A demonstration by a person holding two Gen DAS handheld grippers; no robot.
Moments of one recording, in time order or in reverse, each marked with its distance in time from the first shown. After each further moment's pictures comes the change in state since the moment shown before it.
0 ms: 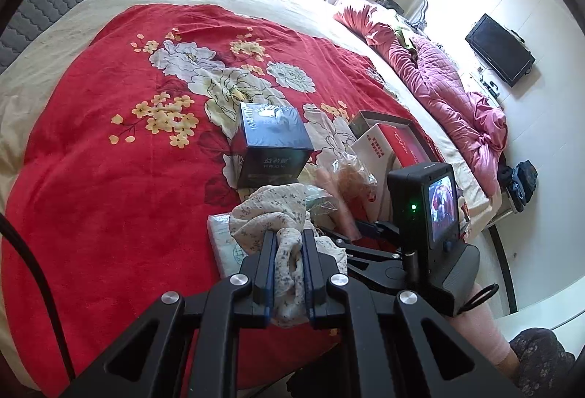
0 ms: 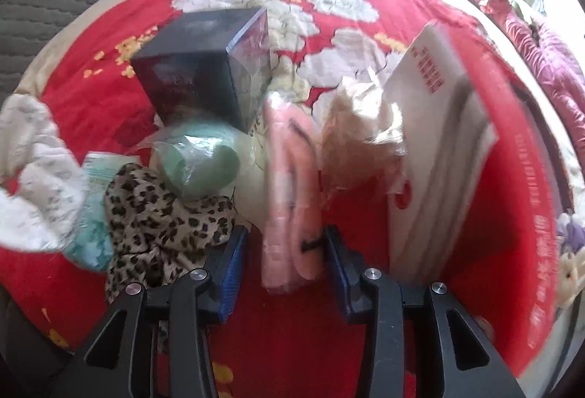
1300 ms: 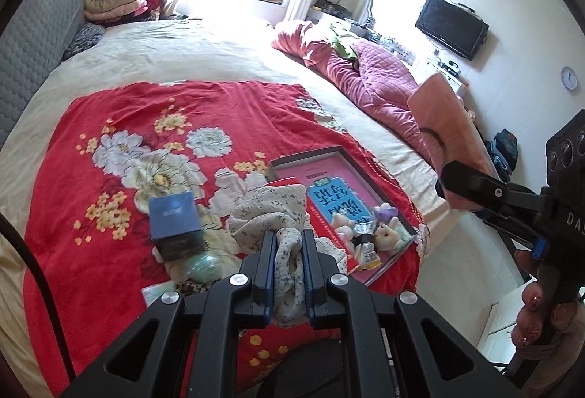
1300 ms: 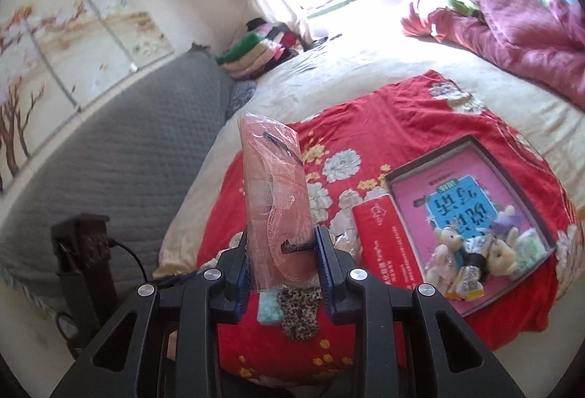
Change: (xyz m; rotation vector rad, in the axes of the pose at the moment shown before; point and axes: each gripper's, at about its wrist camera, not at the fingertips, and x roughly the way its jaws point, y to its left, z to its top) left arm -0.051 -0.154 0.049 0.227 -0.082 -0.041; right arm -0.296 -0.129 -0.026 0.440 -0.462 0.417
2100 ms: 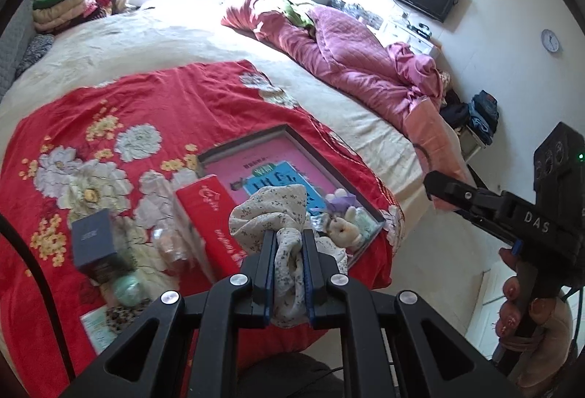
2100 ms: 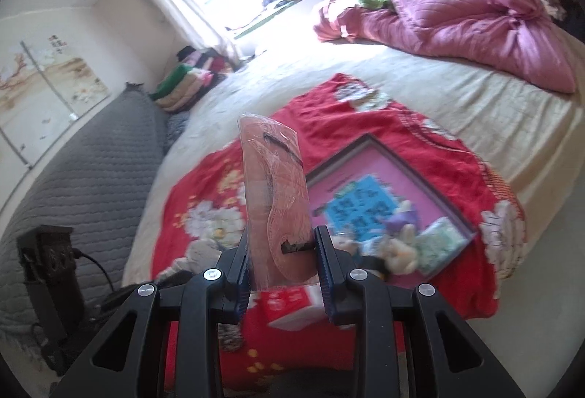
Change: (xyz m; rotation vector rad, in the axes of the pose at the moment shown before) left arm 0.080 -0.085 0.019 0.108 0.120 -0.087; right arm -0.043 -0.129 0.004 0.179 -0.063 -0.211
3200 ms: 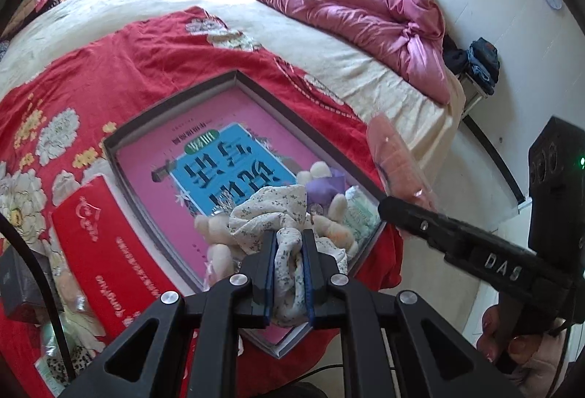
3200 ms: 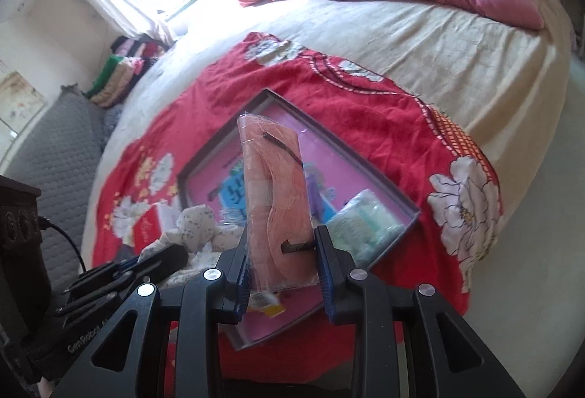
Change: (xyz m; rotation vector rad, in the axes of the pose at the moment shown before) left arm 0.158 -0.051 0.012 0.090 0.207 -0.012; right arm 0.086 -0.108 -0.010 0.128 0.125 -0.169
